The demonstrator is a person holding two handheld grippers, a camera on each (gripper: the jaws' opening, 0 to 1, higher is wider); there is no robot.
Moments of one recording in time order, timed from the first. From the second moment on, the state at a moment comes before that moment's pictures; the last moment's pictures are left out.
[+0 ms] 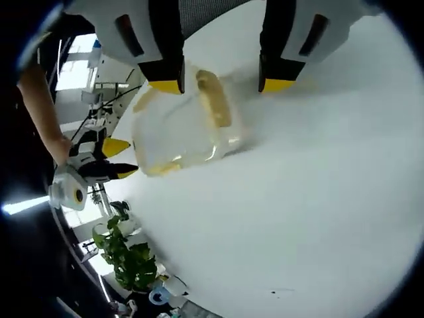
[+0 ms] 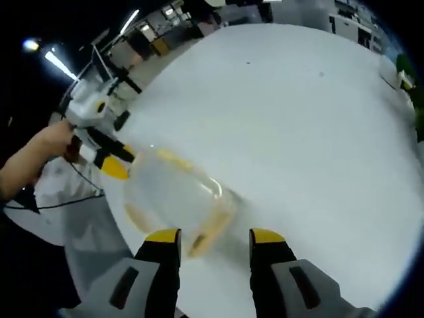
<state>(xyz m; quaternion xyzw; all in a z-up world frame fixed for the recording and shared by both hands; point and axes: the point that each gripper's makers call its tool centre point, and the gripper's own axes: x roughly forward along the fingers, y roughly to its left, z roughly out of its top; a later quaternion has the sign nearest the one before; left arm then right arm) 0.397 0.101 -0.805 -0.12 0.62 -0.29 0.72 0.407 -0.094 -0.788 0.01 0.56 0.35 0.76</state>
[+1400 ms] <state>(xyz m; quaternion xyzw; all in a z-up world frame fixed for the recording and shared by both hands) 0.394 0.073 -0.805 -0.19 0.62 -0.30 0.70 0.399 -0.072 -0.795 0.05 0.58 0.33 0.74</state>
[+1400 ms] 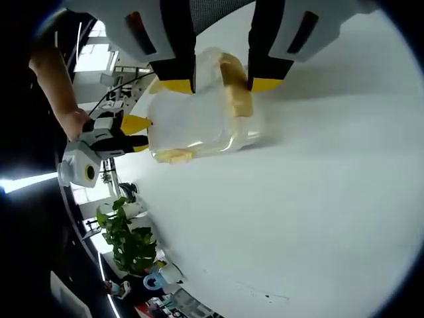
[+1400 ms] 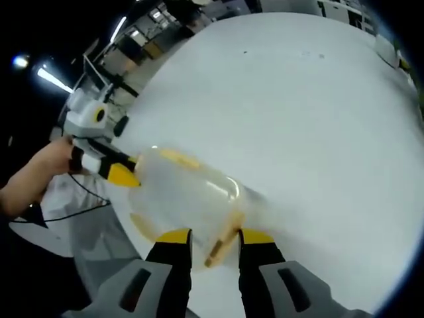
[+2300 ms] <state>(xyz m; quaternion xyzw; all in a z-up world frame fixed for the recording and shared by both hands) 0.398 0.070 -0.805 -0.18 0.63 -0.29 0.70 0.399 -0.072 -0.800 0.06 0.61 0.30 0.73</state>
